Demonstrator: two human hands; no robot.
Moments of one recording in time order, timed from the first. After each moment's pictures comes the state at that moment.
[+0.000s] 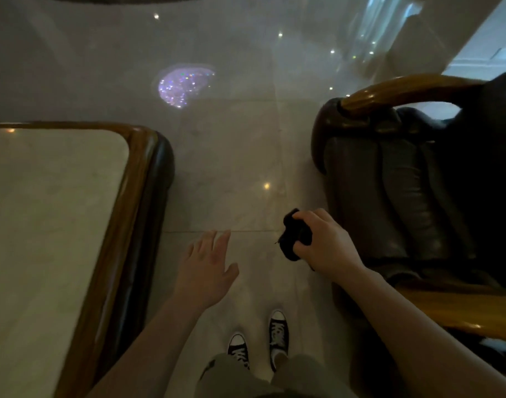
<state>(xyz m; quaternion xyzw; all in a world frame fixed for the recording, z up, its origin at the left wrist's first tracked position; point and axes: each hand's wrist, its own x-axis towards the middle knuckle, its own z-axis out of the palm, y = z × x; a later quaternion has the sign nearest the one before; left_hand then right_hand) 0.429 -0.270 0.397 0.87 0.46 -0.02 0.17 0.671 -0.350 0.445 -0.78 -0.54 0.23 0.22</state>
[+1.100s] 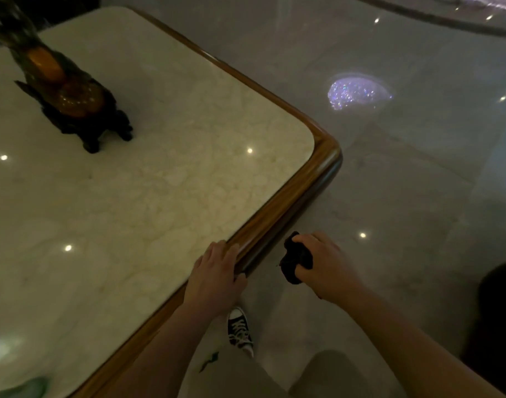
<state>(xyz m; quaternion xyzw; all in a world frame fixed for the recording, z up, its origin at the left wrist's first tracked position) 0.129 -0.173 0.362 0.61 0.76 0.01 0.23 0.354 -0.076 0.392 -0.51 -0.79 0.33 0.05</state>
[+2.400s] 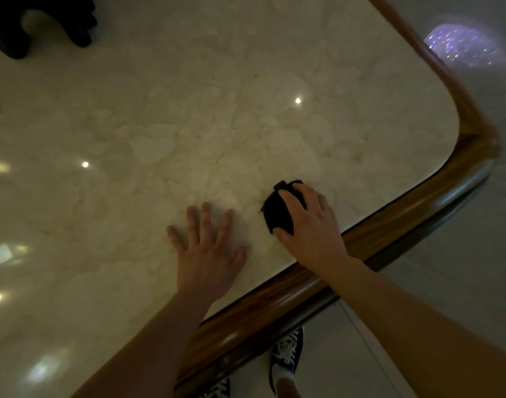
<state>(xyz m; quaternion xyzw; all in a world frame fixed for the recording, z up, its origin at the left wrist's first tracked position) 0.013 0.061 0.008 0.47 0.87 -0.04 0.16 0.157 0.226 0.043 -0.38 -0.90 0.22 -0.04</state>
